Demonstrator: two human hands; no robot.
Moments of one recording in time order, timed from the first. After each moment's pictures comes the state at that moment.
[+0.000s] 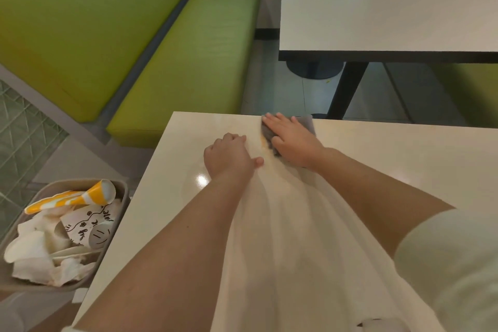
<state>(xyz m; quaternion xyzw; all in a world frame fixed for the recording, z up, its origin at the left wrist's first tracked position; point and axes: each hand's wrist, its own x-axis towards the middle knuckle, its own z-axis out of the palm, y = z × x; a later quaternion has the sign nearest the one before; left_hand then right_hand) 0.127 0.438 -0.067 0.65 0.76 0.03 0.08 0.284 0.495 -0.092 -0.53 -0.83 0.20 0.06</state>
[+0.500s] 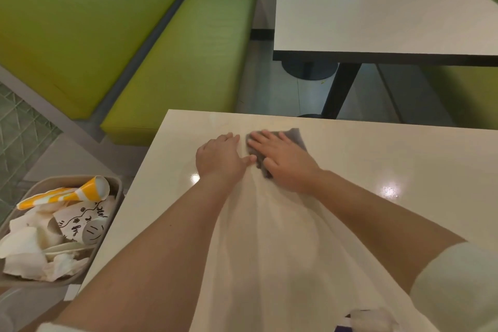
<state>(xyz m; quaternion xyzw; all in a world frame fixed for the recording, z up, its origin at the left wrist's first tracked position) 0.119 0.431 -0.073 0.66 0.74 0.04 0.10 0.286 0.445 -0.096 -0.46 -0.87 0.16 0.08</state>
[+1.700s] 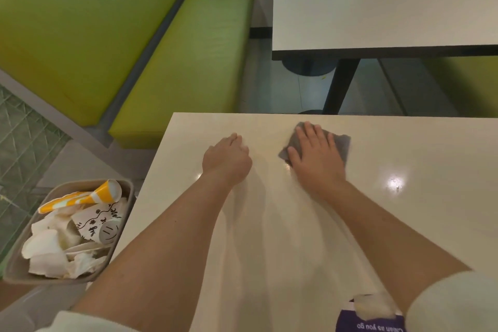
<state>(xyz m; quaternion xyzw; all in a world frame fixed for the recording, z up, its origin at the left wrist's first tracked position) 0.115 0.433 -0.072 0.69 0.71 -0.02 0.17 0.312 0.421 -0.108 -0.70 -0.71 0.08 0.07</state>
